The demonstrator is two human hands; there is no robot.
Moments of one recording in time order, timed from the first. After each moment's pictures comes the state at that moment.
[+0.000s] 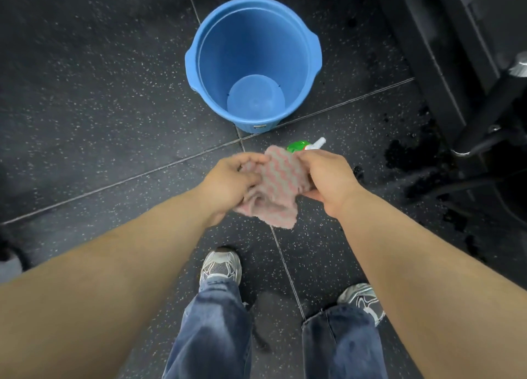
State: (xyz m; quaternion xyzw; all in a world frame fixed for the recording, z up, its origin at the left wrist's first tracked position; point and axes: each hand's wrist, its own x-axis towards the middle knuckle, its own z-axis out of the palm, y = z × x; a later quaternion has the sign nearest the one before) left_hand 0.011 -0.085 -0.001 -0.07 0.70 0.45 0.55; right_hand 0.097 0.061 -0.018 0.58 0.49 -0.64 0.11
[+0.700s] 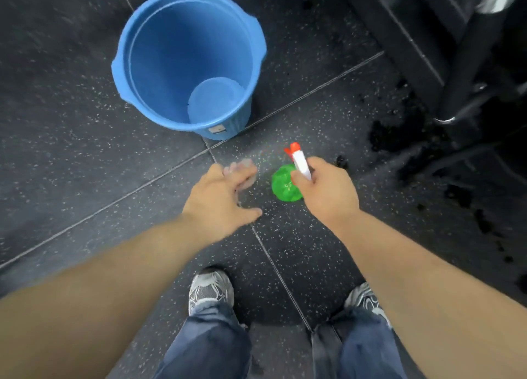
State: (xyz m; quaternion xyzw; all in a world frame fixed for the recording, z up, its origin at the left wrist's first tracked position) left_hand 0.039 -0.059 -0.059 0.31 0.84 0.08 0.44; right_hand 0.172 0.097 -0.091 0.44 0.81 -0.36 0.12
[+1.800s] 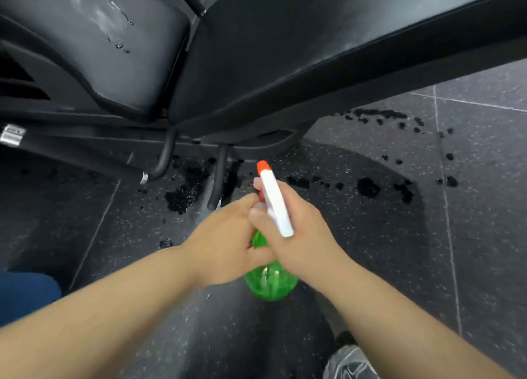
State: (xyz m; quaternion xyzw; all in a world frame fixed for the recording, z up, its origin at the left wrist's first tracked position) left_hand 0.364 0.193 -0.006 0.80 0.46 0.07 0.38; right_hand 0.512 0.176 0.005 0.58 0.55 -0.53 -0.29
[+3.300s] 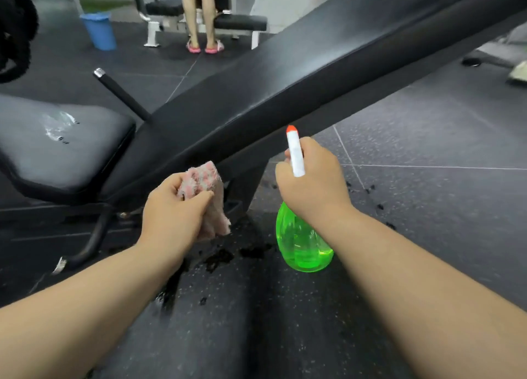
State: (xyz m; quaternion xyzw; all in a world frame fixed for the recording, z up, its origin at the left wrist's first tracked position) left_hand 0.419 0.229 0.001 0.52 0.60 0.46 0.40; right_hand 0.594 0.228 0.027 0.70 0.58 -0.11 -0.40
